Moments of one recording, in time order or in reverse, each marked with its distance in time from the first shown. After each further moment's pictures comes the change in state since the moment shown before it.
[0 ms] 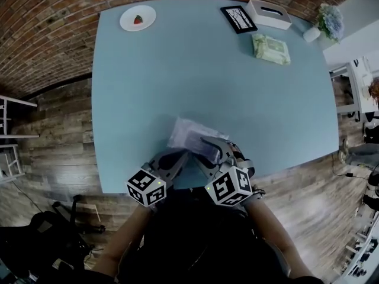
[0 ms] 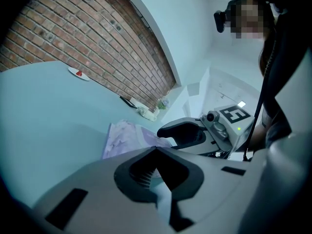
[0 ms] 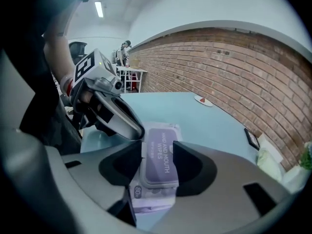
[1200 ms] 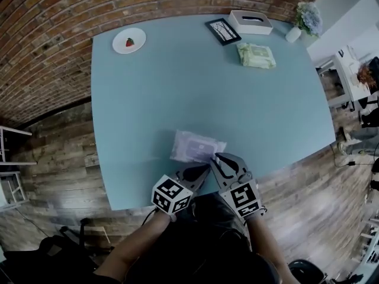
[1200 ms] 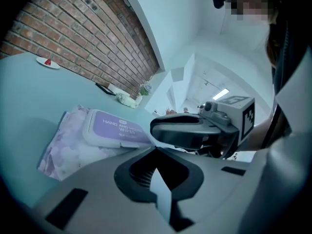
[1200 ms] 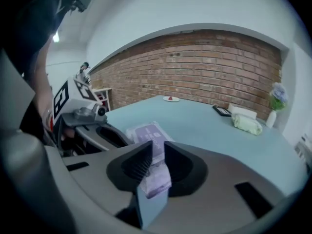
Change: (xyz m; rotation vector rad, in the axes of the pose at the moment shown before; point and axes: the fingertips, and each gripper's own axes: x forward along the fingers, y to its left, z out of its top) left arm 0.039 -0.053 -0.029 0.104 0.175 -0.177; right arm -0.046 -0.017 -0.020 0.421 -0.106 -0.253
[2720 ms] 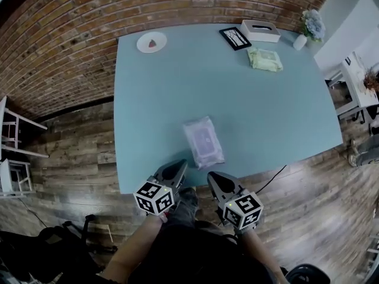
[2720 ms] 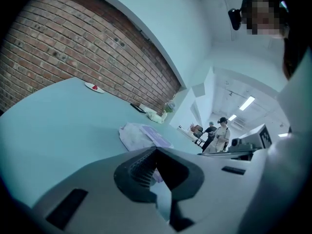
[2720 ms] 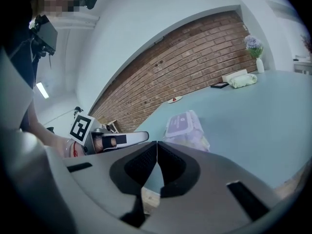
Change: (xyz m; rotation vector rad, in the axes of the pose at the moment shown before) left arm -0.118 0.025 -0.012 -0.080 -0.221 0.323; right arm -0.042 0.100 -0.022 0.491 -0.180 0.155
